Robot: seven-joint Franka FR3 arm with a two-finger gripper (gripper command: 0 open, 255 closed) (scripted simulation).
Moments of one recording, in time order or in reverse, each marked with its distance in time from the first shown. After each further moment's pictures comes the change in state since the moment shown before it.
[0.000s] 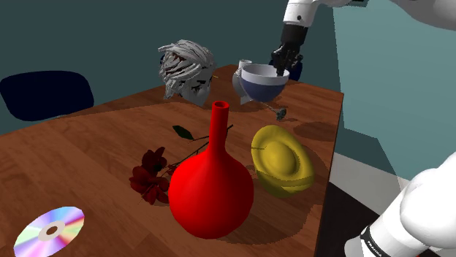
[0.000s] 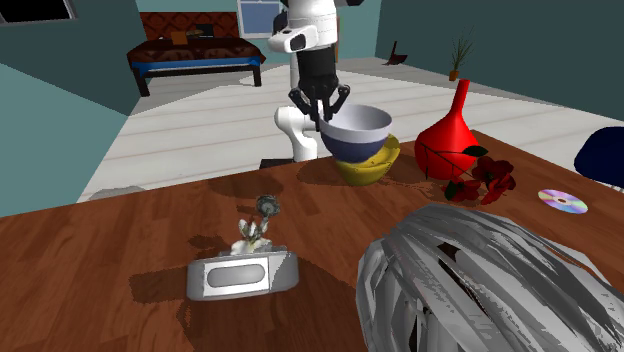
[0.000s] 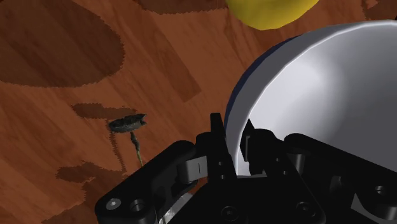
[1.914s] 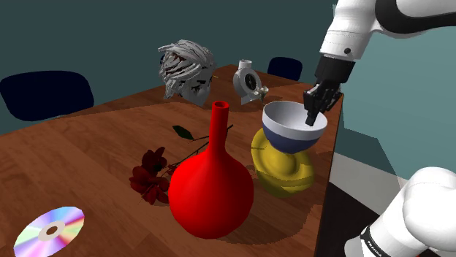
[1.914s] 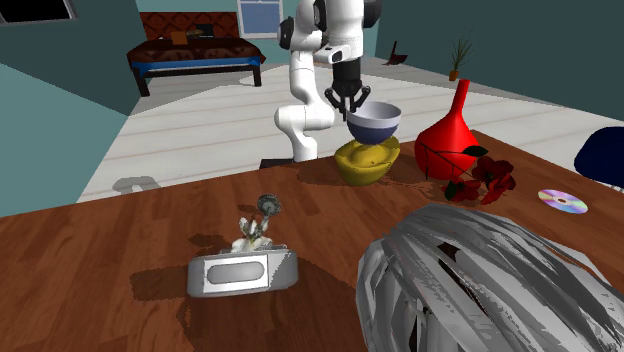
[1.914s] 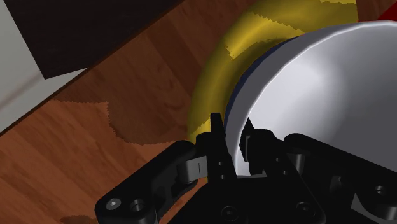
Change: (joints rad) arm 0.082 -0.588 0.129 -0.643 0.102 0.080 0.170
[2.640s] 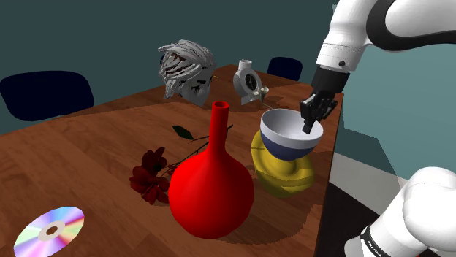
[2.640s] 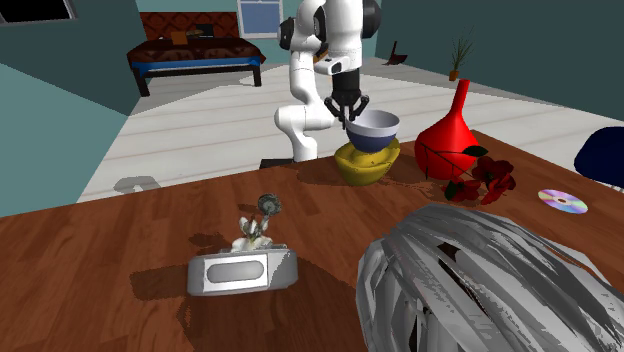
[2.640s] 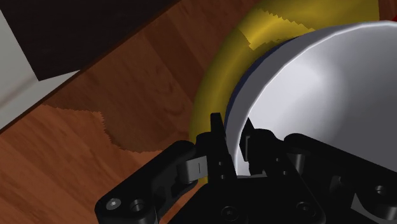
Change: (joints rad) arm 0.002 -0.016 0.006 -0.077 0.006 0.061 -0.009
